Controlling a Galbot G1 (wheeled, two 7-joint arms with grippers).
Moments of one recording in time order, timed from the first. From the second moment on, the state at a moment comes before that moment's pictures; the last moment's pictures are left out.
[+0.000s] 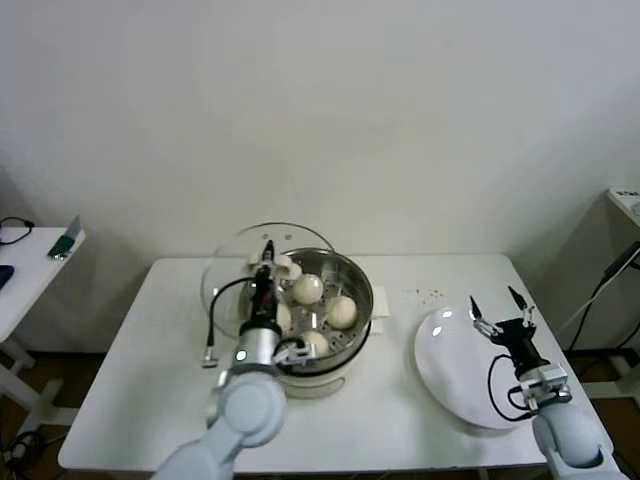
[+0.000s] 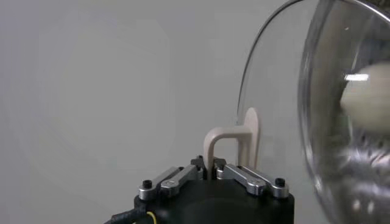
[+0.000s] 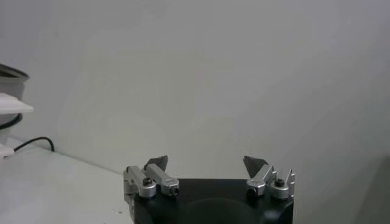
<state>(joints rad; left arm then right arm) 0.96 -1.21 0.10 -1.98 1.44 0.74 0.22 -1.27 1.09 0.63 1.59 0.20 0.19 -0.12</state>
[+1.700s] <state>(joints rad) 0.94 -1.35 0.17 -1.83 1.48 0.74 0.32 -1.29 1.12 0.67 1.57 0.19 0.20 -0.15</state>
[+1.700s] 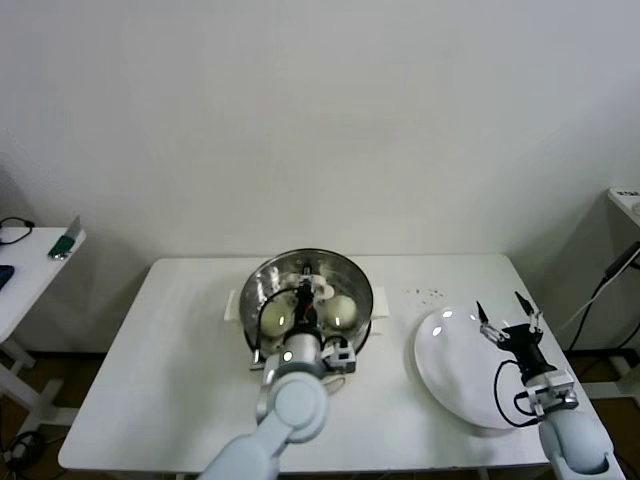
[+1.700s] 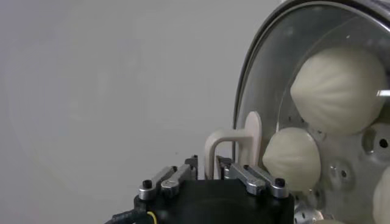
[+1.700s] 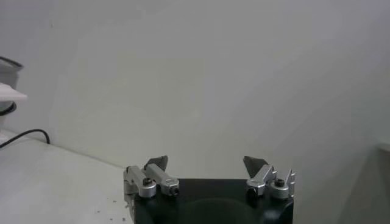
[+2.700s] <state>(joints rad) 1.16 -1.11 0.05 -2.16 1.15 0.74 0.14 -1.30 1.13 0.66 1.63 0.20 0.09 -0.15</state>
